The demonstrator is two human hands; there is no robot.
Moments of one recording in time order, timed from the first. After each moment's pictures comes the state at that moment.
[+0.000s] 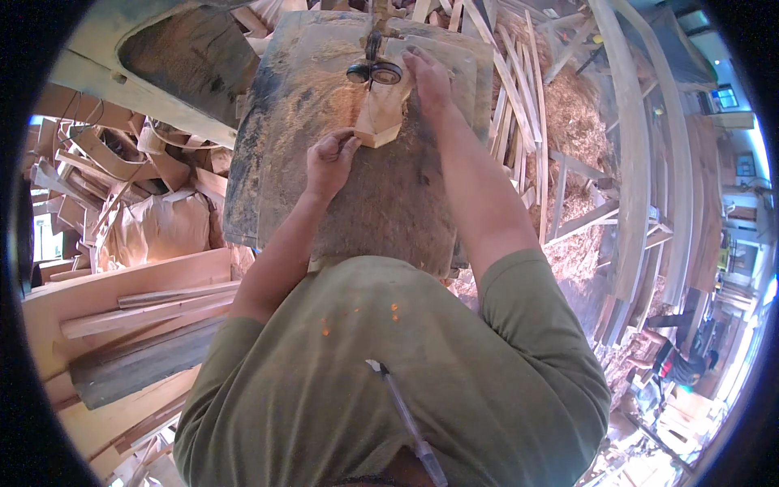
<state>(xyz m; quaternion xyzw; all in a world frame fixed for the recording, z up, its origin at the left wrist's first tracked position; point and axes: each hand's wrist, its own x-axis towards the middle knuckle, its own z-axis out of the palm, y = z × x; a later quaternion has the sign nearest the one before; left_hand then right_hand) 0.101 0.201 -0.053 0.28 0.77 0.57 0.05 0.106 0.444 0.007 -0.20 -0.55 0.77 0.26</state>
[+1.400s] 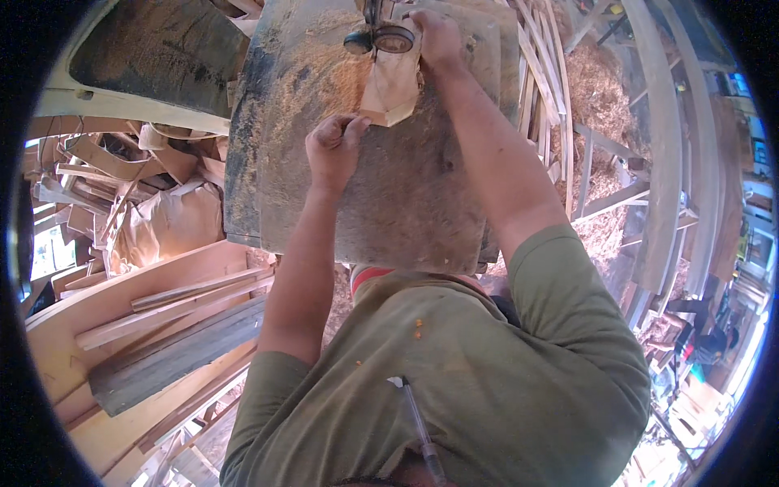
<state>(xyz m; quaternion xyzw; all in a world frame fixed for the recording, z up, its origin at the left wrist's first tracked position) 0.107 0.202 -0.041 0.24 0.81 0.54 0.02 0.076 0.488 -0.052 -0.15 -0.87 0.29 0.37</state>
